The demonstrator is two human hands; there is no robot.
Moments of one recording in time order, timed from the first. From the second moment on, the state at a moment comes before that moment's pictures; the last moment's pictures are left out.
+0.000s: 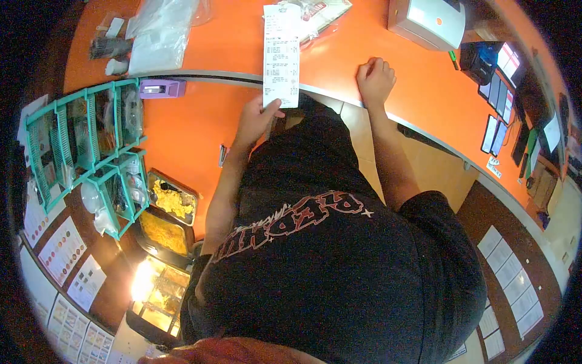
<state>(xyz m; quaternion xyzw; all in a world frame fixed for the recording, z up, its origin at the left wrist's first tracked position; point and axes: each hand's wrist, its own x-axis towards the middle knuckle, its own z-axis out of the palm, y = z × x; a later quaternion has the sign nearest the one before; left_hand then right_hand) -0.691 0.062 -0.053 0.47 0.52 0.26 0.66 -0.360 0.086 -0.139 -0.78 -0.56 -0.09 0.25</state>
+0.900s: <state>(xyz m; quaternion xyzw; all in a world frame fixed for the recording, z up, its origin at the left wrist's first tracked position) -0.687 0.058 -0.051 0.47 0.51 0.28 0.67 -0.360 0.085 -0.136 -0.78 -0.56 -0.08 0.25</state>
